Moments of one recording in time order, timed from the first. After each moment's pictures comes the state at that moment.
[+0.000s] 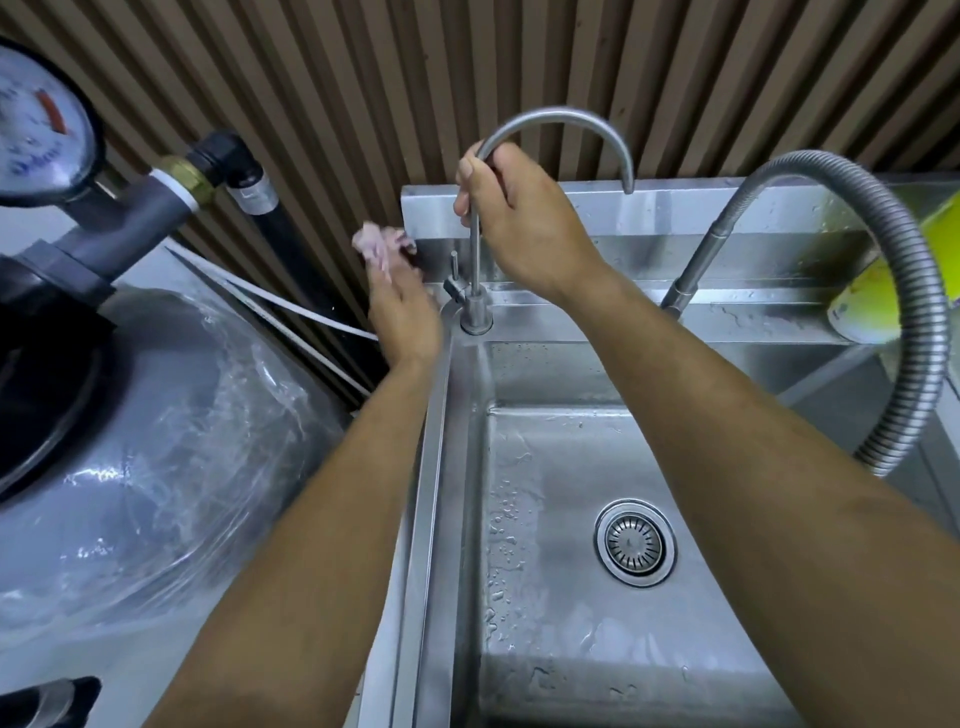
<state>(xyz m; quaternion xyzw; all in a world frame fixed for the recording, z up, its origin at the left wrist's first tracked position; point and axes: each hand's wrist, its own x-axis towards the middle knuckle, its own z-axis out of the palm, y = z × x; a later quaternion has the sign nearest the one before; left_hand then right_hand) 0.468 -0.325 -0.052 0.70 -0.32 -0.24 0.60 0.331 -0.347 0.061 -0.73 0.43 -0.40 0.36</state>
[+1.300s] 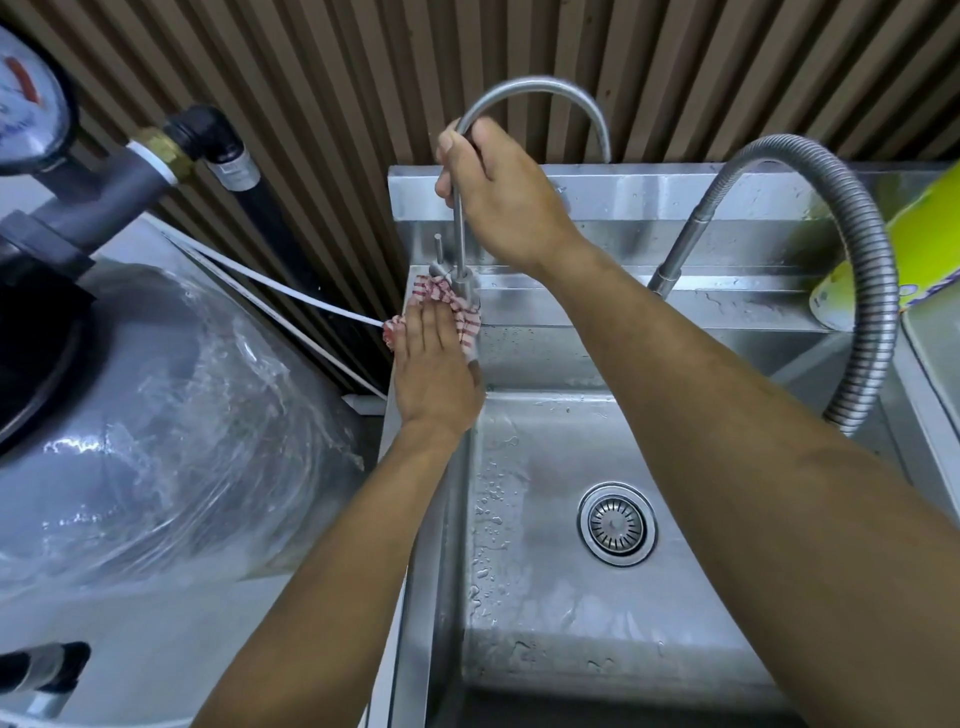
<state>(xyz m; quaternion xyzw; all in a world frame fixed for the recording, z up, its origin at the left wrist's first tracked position) 0.429 -0.255 -0.086 0.77 -0.63 -0.03 0.02 0.332 -0.350 0.066 -0.71 0.44 -0.38 0.39</state>
